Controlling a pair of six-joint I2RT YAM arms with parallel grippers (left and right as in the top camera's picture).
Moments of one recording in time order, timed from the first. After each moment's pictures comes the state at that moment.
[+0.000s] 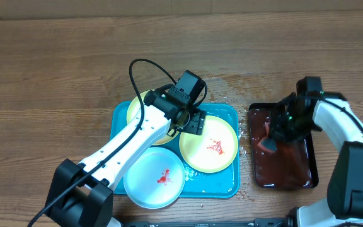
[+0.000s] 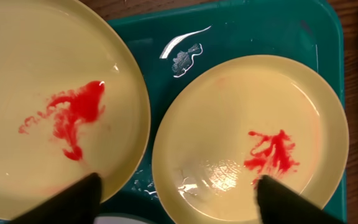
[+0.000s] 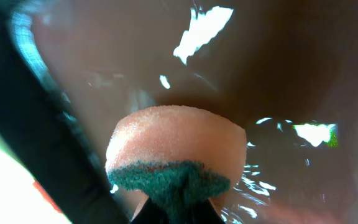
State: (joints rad) left arm -0.61 1.69 1.29 -0.88 0.00 -0.40; right arm -0.09 1.72 0.98 -0.85 -0.30 0.24
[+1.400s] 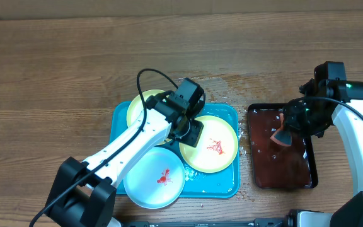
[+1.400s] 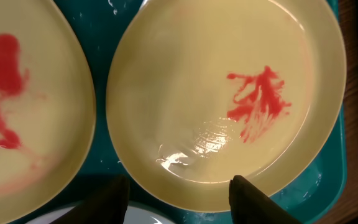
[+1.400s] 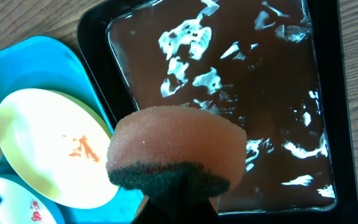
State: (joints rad) left arm -0.62 1.69 1.20 -0.88 0.17 -0.26; right arm -0.10 1.50 1.22 -1.22 -0.22 0.26
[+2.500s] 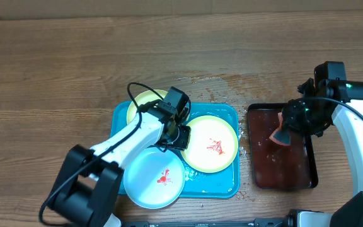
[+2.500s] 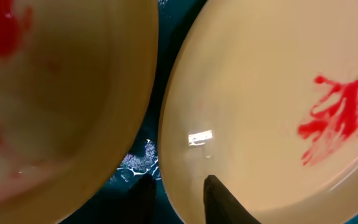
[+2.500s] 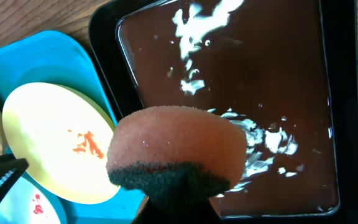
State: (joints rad) left arm -0.53 1.75 1.04 -0.73 0.22 -0.34; right arm -0.10 1.50 1.22 -1.22 -0.25 0.23
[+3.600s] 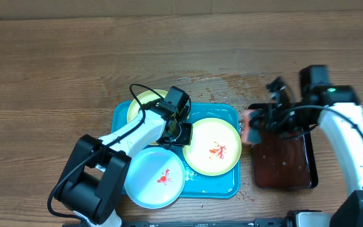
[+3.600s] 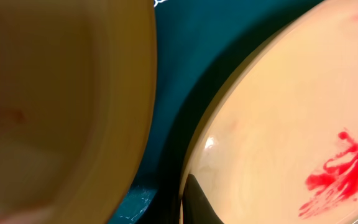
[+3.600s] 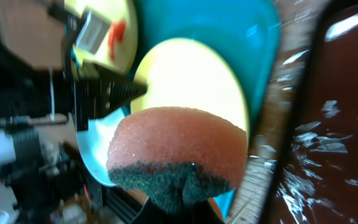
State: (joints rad) left arm -0.52 1.81 1.04 -0.63 0.28 -0.40; right arm 0.03 1.50 1.12 -1.10 -0.70 -0.05
